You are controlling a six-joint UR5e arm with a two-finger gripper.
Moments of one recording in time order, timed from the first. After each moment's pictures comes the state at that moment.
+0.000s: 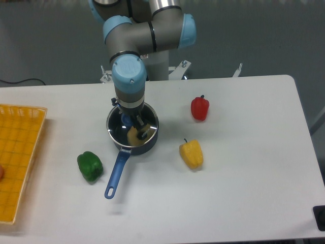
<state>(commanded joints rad) 2.29 -1.75 -1.82 -1.31 1.51 1.25</state>
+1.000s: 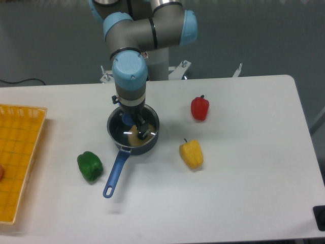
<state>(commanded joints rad) 2.32 -1.73 -1.73 -1.36 1.53 1.26</state>
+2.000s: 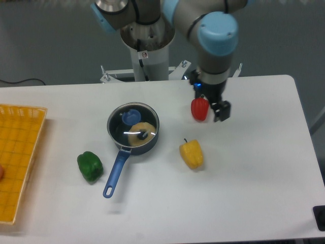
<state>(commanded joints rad) 2.77 -1.73 -1.64 -1.33 1.57 1.76</state>
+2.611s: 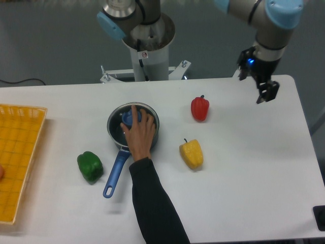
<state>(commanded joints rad) 3.00 -1.74 -1.62 -1.32 1.50 2.15</state>
